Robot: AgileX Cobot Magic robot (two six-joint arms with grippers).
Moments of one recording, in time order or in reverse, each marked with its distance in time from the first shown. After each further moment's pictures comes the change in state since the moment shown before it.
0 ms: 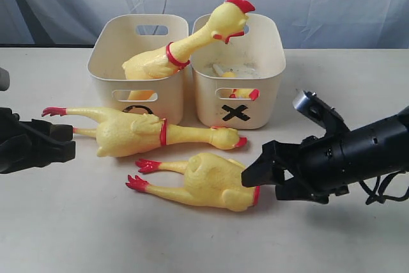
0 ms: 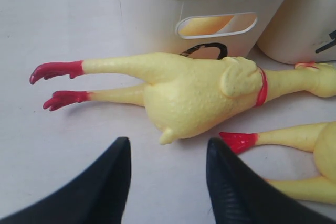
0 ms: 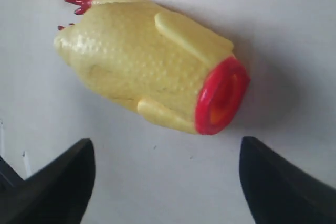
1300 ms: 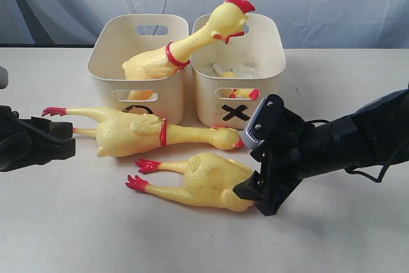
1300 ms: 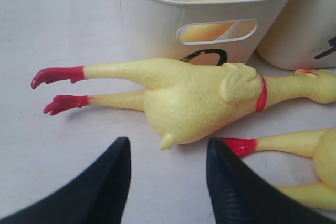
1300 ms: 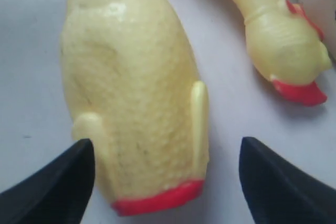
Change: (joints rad) left arm 0.000 0.000 0.000 -0.006 -0.014 0.000; right arm 0.156 0.086 -0.073 0.111 -0.261 -1.095
